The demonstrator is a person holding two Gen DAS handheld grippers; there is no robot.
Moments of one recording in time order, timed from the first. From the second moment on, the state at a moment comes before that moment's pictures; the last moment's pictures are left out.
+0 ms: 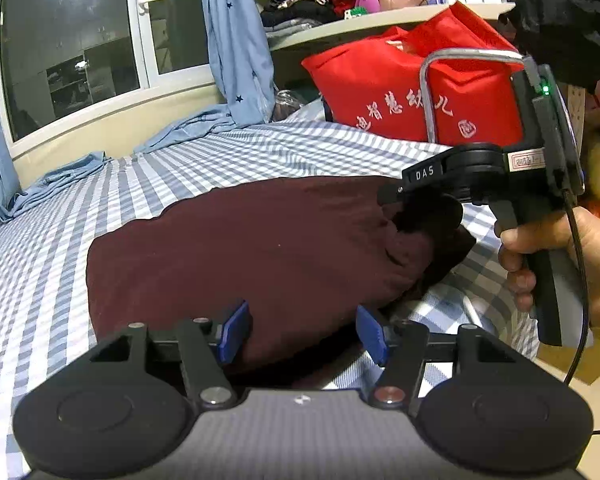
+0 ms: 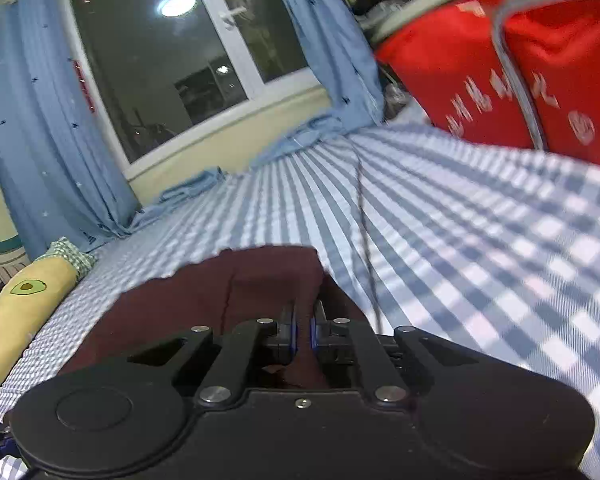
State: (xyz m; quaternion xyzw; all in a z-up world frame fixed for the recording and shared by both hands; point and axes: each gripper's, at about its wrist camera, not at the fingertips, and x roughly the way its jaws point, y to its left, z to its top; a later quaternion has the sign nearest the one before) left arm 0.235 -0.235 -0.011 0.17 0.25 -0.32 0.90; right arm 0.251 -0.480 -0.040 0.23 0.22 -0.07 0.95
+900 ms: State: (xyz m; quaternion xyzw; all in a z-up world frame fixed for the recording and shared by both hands) left arm 0.248 -0.188 0.056 0.04 0.26 -0.19 0.95; right arm 0.252 -0.474 -0.051 0.20 0.24 -0.07 0.95
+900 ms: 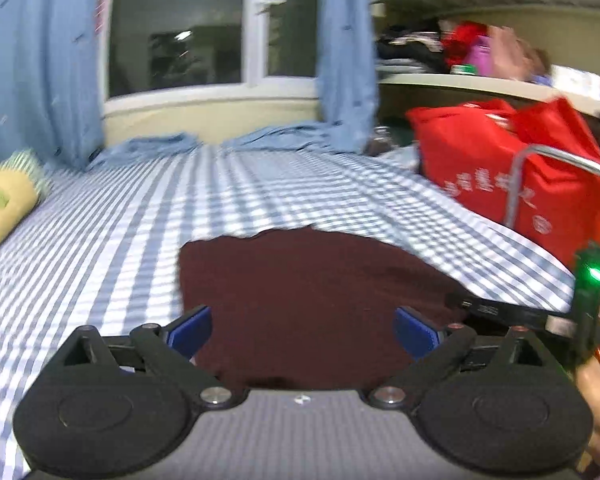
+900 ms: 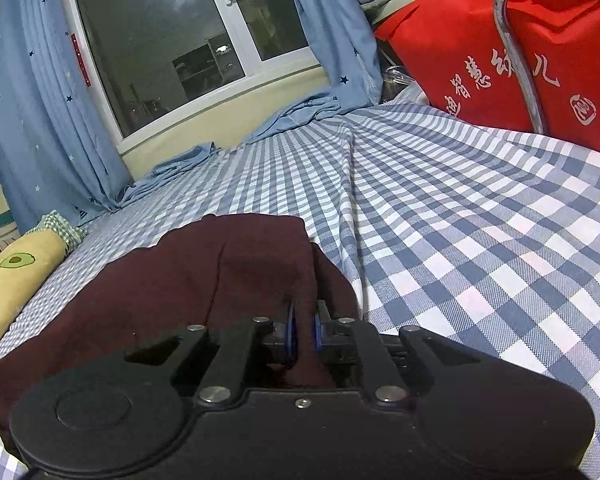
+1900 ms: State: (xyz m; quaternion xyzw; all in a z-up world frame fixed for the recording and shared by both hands) left arm 0.291 -0.119 -0.044 -0.09 0.37 -0.14 0.91; right arm 0.207 -0.443 -0.067 0.13 0.21 -0.13 0.96
